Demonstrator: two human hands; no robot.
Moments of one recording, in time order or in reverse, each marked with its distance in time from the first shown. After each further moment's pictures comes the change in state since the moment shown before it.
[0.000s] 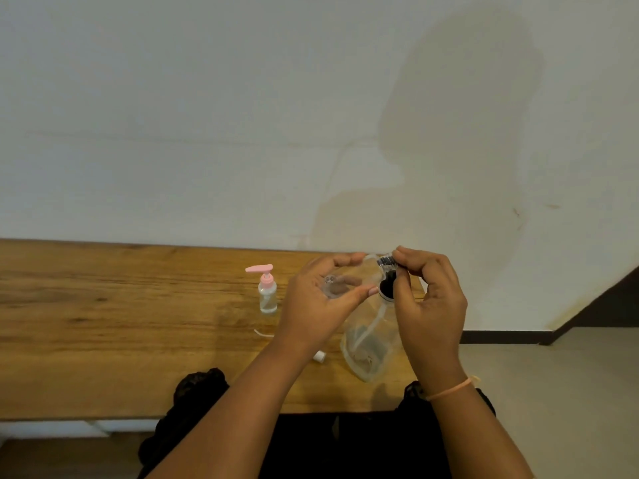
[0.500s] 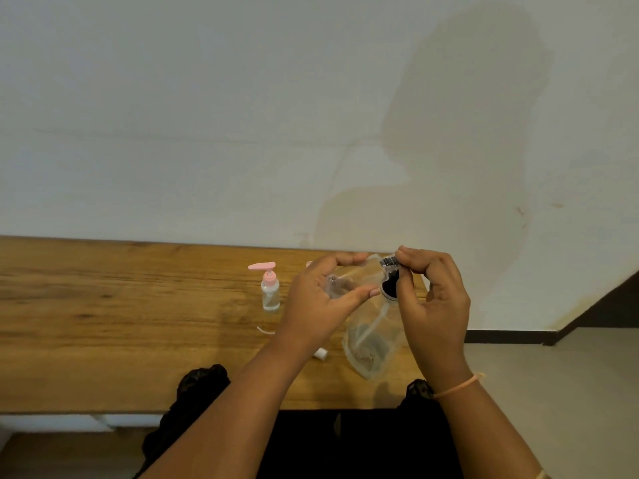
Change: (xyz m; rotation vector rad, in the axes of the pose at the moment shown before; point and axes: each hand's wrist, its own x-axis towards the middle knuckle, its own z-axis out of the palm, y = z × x) left_hand -0.002 0.002 -0.002 0.050 -0.018 0.033; right_hand 0.000 0.007 -0.005 0.010 -0.047 -0.038
